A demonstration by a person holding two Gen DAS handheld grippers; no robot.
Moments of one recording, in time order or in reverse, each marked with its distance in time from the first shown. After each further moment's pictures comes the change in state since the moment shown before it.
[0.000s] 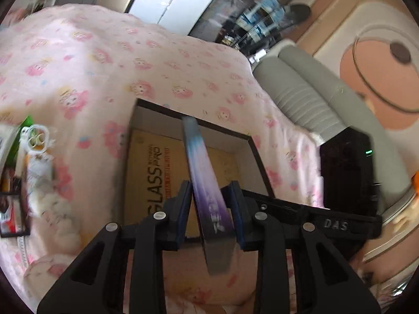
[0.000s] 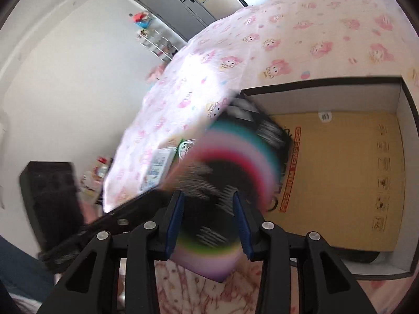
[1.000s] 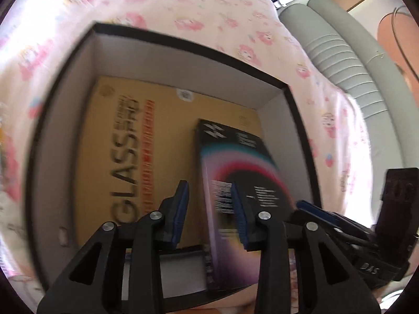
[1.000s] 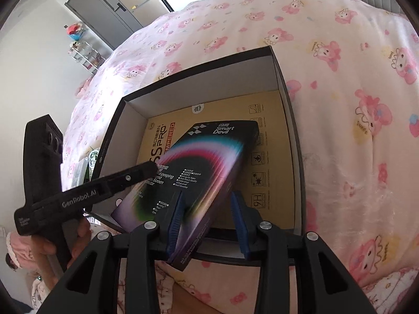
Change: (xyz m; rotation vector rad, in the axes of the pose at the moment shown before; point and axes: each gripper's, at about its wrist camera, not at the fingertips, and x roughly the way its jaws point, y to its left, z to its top) left arm 0.133 0.006 0.000 -0.092 0.346 0.047; right arm -0.023 -0.113 -0.021 0.131 -0.004 -0.333
